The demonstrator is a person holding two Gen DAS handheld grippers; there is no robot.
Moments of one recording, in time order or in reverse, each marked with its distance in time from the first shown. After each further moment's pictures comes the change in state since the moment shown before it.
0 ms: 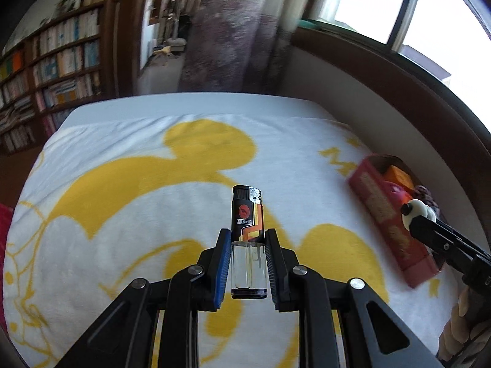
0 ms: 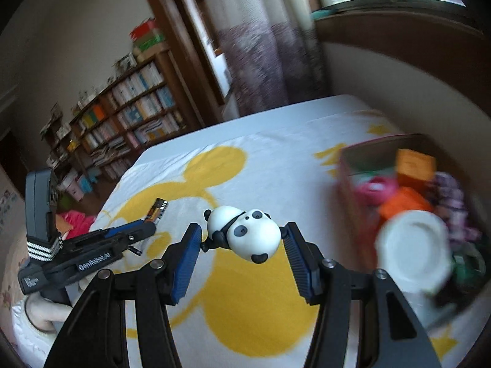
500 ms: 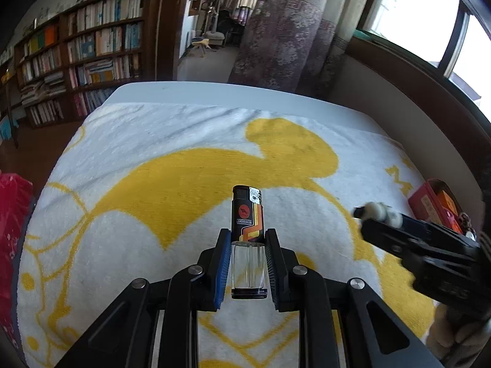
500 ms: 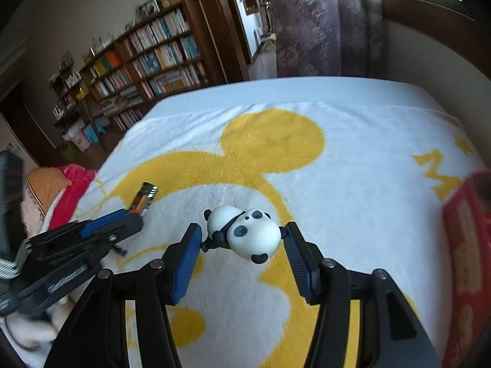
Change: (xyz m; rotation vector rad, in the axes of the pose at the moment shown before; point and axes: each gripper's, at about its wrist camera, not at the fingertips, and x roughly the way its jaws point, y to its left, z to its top) left arm 0.013 0.103 0.000 -0.133 0.007 0.119; right arm 0.131 0.091 0.012 -0.150 0.199 0.063
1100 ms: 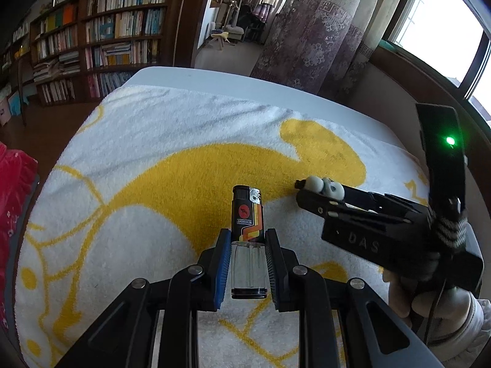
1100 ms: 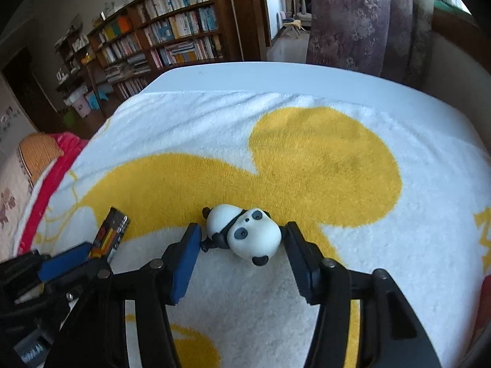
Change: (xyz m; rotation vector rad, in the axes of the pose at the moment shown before) left arm 0.013 0.042 0.005 -0.106 0.020 0.026; right arm 0.112 0.041 0.041 -0.156 0.114 -0.017
